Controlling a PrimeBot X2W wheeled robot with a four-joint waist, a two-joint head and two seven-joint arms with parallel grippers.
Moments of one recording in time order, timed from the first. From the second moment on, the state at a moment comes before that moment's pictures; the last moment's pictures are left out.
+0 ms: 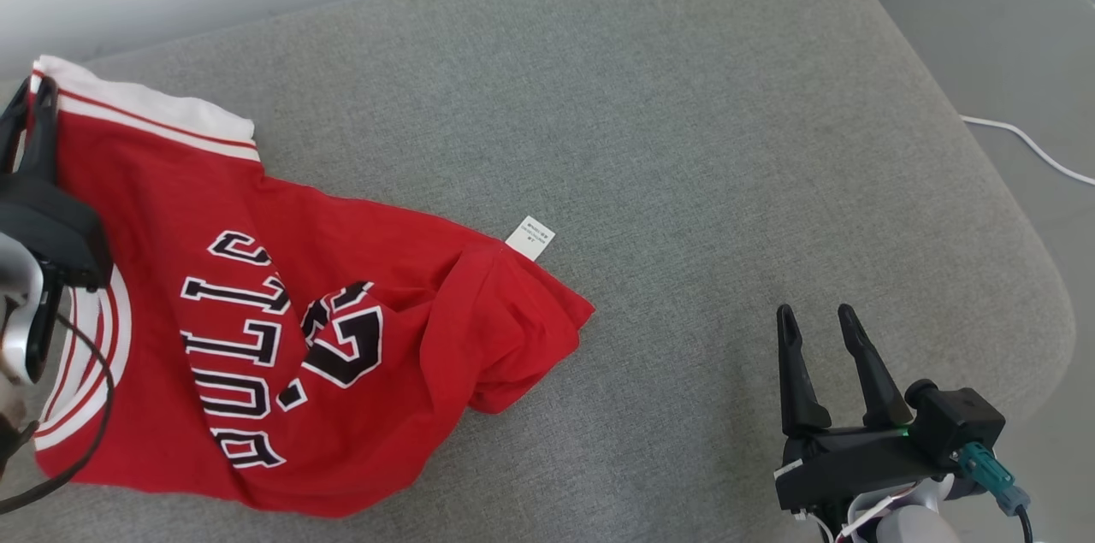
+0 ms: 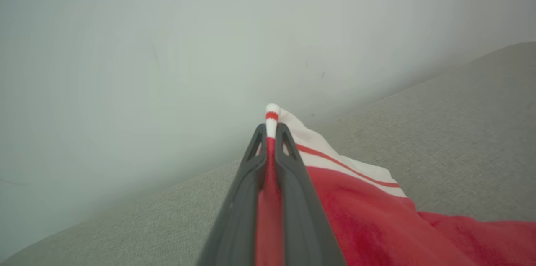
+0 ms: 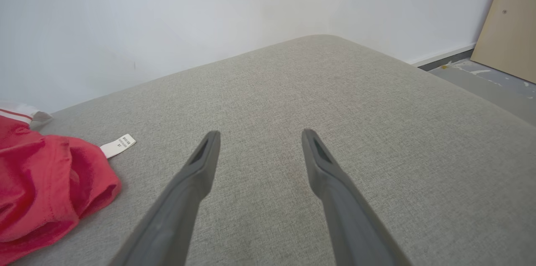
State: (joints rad) left arm -0.89 0.63 -0.56 0.70 -0.62 0.02 -0.16; right arm -0.15 -0.05 0.00 0.26 0.25 0.13 -0.26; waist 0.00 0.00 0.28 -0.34
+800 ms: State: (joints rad) left arm -0.55 0.55 -0.41 0.36 -0.56 0.10 -0.26; right arm -0.08 -0.05 -0.03 0.27 0.18 0.13 -0.26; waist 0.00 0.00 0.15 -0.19
